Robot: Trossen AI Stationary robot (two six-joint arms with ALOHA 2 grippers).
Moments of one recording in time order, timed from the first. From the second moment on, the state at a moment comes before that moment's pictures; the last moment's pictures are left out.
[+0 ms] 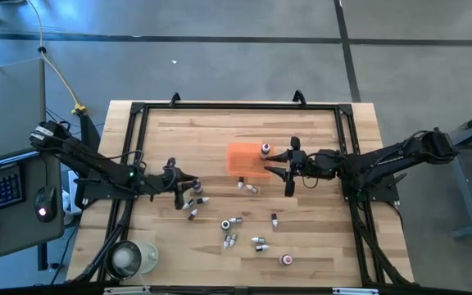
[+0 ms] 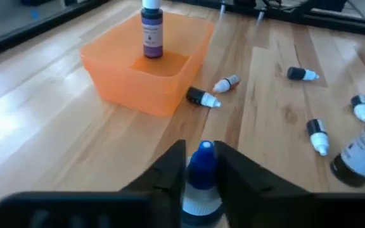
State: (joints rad) left arm -0.38 0.98 0.20 0.36 -0.58 -0.37; right arm 0.09 1.12 0.48 0.56 0.26 0.04
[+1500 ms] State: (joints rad) left arm 0.15 1.88 1.16 0.36 -0.31 -0.25; right arm 0.09 0.71 0.48 -0.10 0.41 0.29
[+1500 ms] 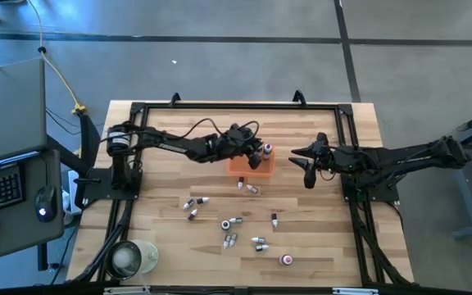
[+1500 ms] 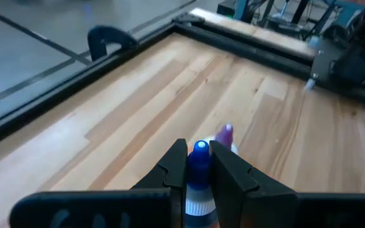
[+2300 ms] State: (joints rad) left arm 0.15 1.76 1.25 0.13 -0.23 -0.20; right arm 0.09 0.71 0.48 -0.10 0.26 0.29
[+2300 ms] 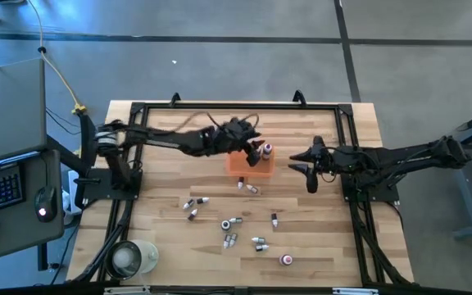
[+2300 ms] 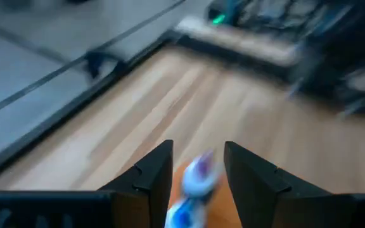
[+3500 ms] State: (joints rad) left arm -0.35 1.02 0.94 -0.35 -0.48 -0.26; right arm 0.63 1.51 0.48 0.79 -0.08 0.00
